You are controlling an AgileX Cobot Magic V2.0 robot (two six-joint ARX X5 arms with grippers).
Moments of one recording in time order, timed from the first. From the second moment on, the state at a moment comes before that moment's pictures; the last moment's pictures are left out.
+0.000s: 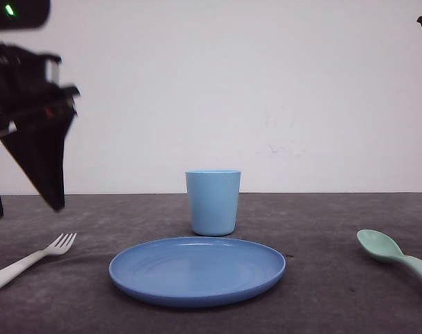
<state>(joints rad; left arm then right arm) -0.45 1.33 0.84 -0.66 0.06 -0.23 0.05 1.00 0.89 -0.77 -0.13 0.06</state>
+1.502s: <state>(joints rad) -0.47 1.52 0.85 -0.55 -0.04 -0.26 0.05 1.00 0.89 -0.77 -0.13 0.06</state>
